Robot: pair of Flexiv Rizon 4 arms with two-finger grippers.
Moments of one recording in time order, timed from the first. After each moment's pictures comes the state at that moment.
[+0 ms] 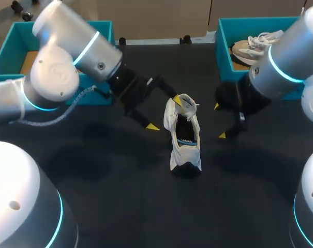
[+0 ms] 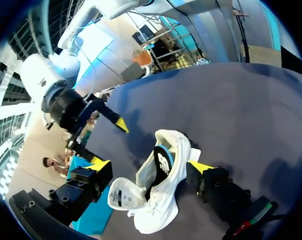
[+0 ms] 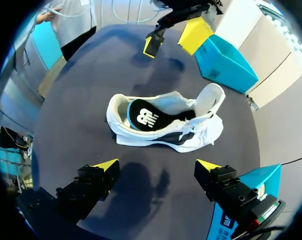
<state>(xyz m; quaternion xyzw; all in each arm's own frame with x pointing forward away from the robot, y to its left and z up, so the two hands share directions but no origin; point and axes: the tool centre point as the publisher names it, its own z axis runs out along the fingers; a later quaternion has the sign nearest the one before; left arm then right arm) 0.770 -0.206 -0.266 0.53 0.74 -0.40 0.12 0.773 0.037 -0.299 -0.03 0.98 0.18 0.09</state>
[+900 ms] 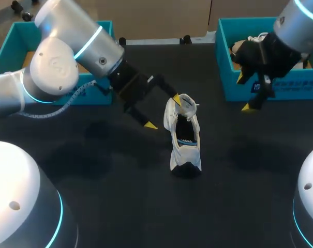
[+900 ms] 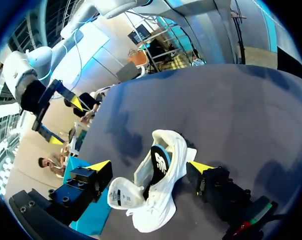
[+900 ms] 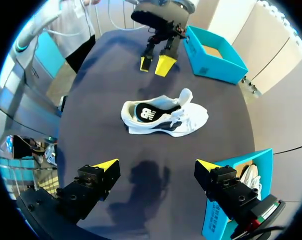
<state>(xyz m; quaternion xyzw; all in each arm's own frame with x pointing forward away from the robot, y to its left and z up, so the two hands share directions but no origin) 0.770 -0.203 -0.262 0.54 0.74 -0.39 0.11 0.771 -0.005 -0.194 0.01 0.99 0.16 0.05</state>
